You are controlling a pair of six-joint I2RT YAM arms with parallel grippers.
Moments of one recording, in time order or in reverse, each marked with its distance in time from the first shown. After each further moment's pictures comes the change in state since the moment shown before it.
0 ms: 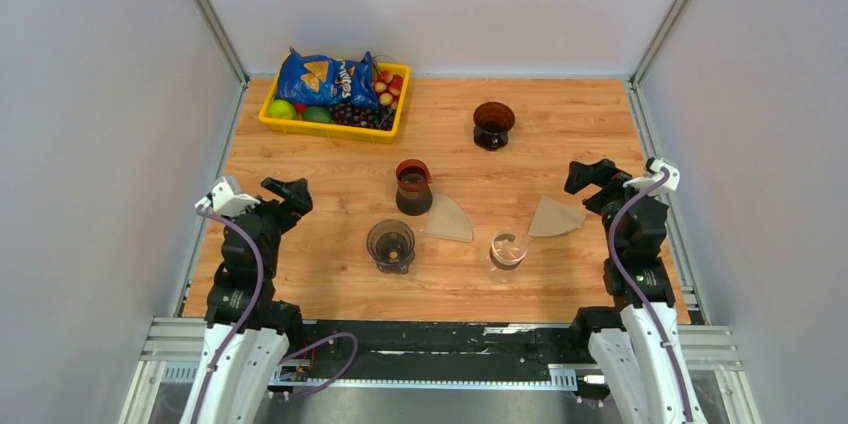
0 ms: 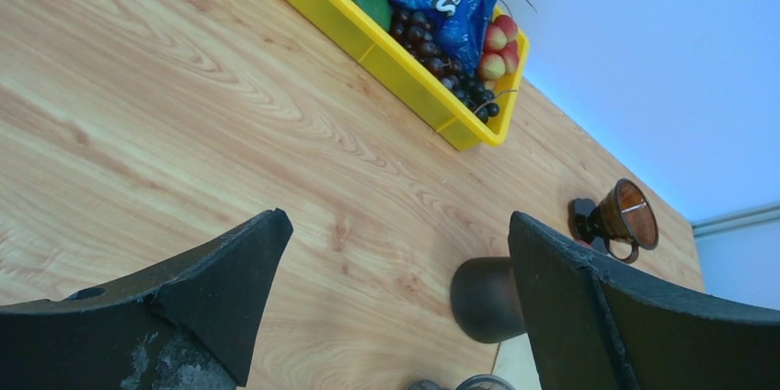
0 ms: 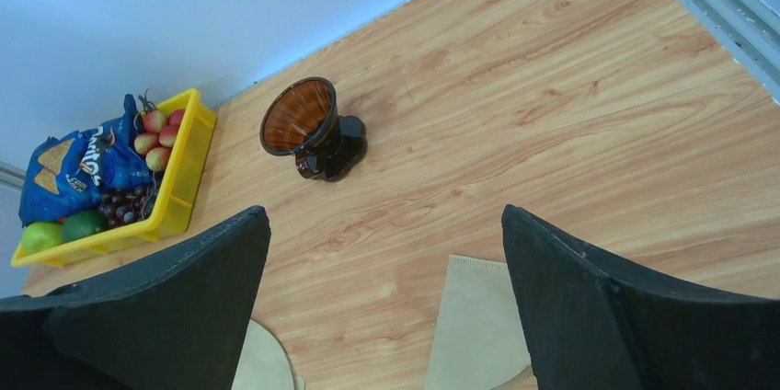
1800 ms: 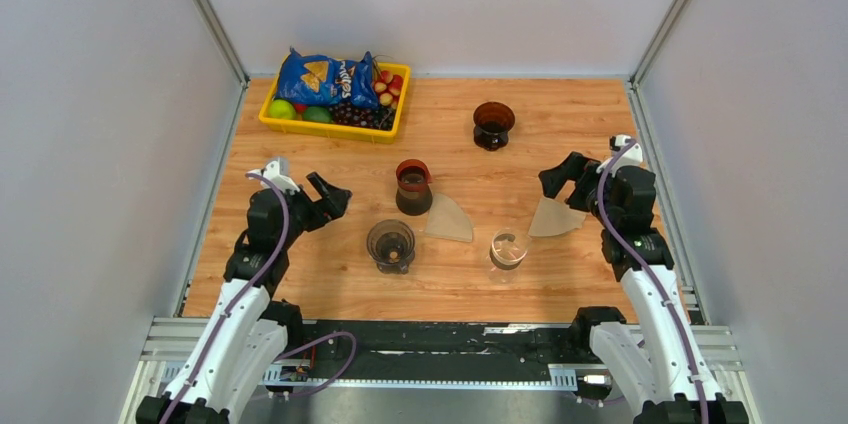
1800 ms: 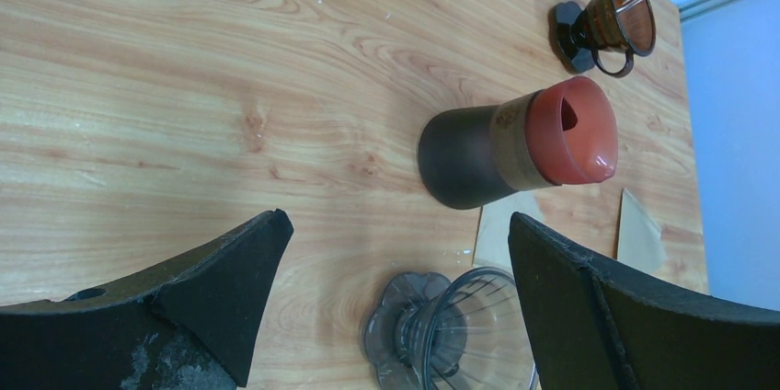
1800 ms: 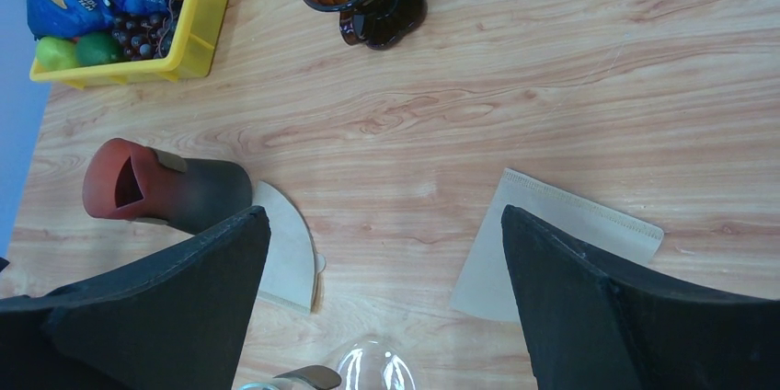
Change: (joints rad) left arm 0.000 0.319 -0.049 0.164 0.423 0.044; right arm 0.001 0.246 0.129 -0.146 -0.308 -0.083
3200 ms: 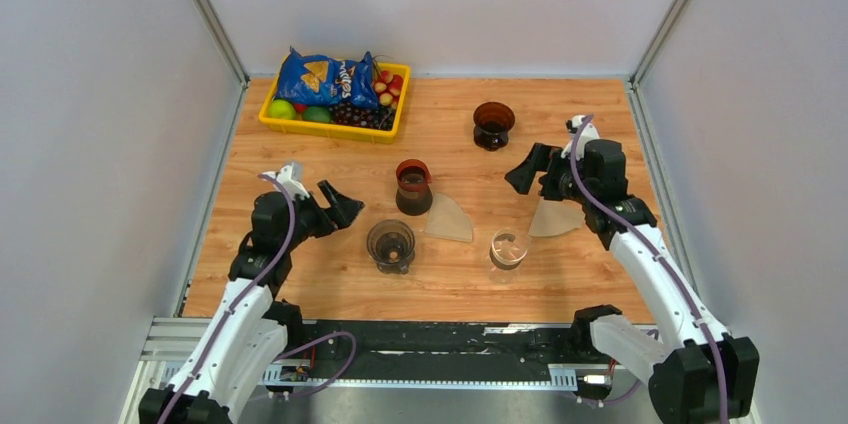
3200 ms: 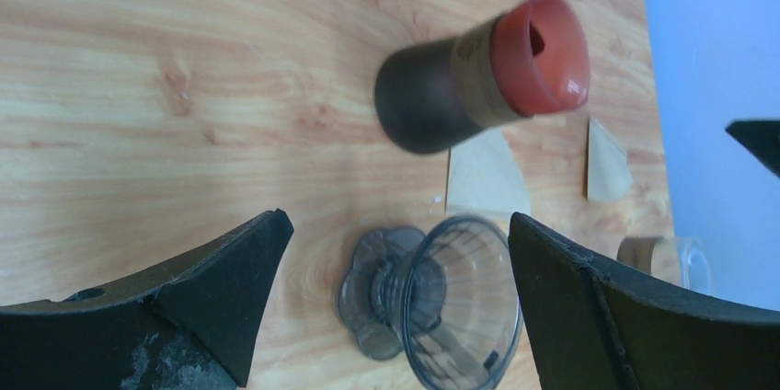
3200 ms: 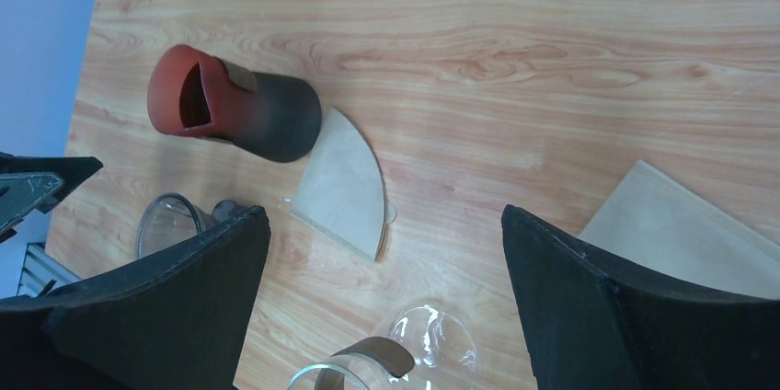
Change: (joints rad) left arm 0.000 0.023 -0.046 0.067 0.154 0.011; right arm 0.130 0.215 0.147 -0.053 -0.129 -0.012
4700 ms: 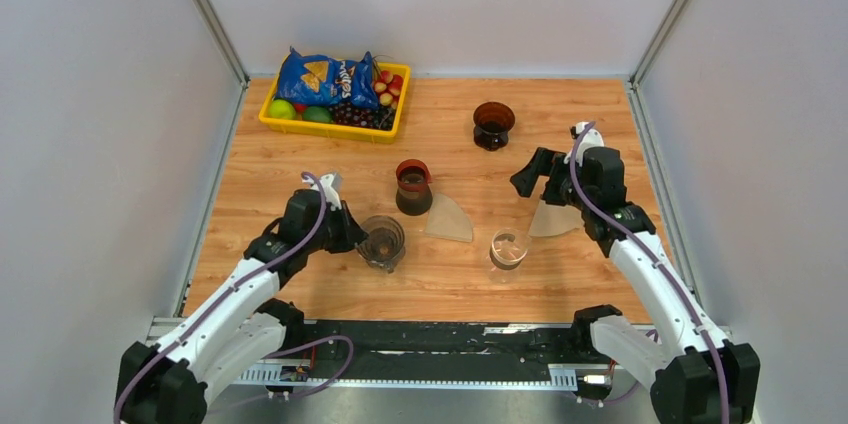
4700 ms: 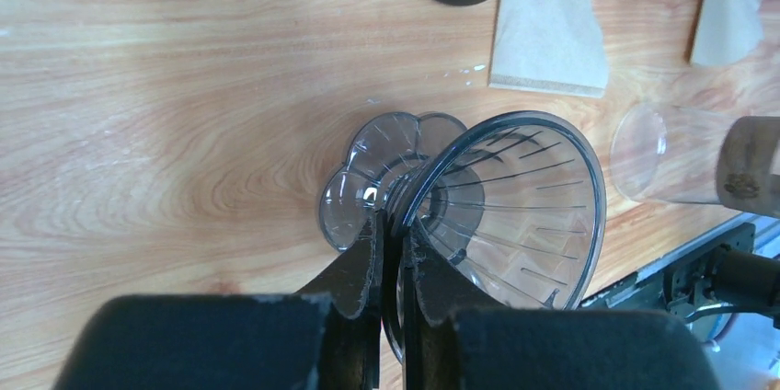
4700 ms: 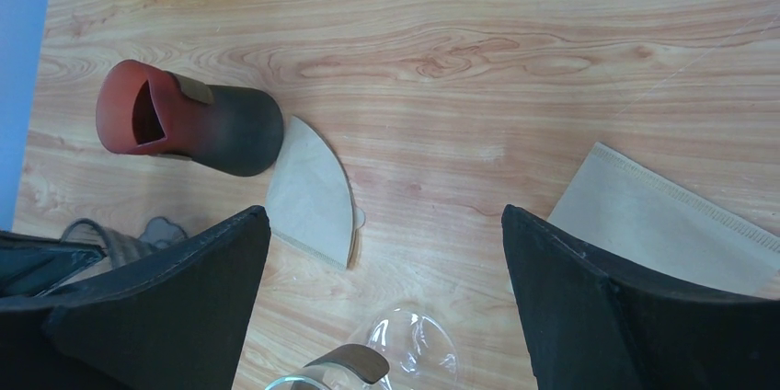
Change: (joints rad) left arm -0.273 0.190 0.067 -0.217 -0.084 0.044; right arm 0.036 -0.010 -0.052 0.013 0.105 0.017
